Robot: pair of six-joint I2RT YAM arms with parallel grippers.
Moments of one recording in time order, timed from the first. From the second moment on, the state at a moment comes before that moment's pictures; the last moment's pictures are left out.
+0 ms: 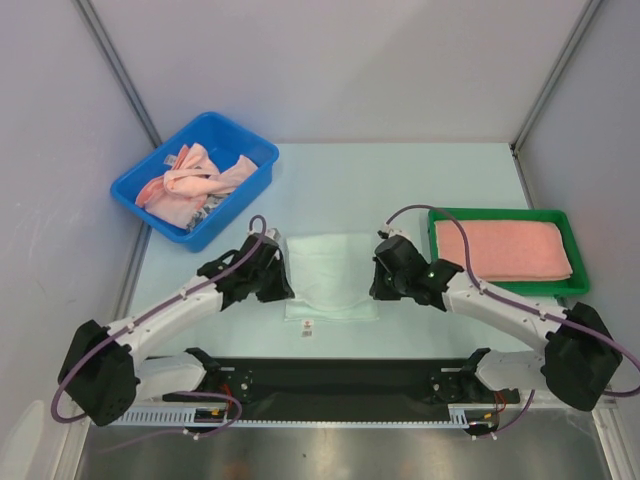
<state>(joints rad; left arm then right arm) -0.64 1.17 0.72 -0.52 0.05 -0.73 0.81 1.26 0.80 -0.45 0.11 0.70</state>
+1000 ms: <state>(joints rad) -0.69 1.08 0.55 -0.53 0.03 -0.83 0.81 1.08 0.53 -0.31 -0.01 0.78</state>
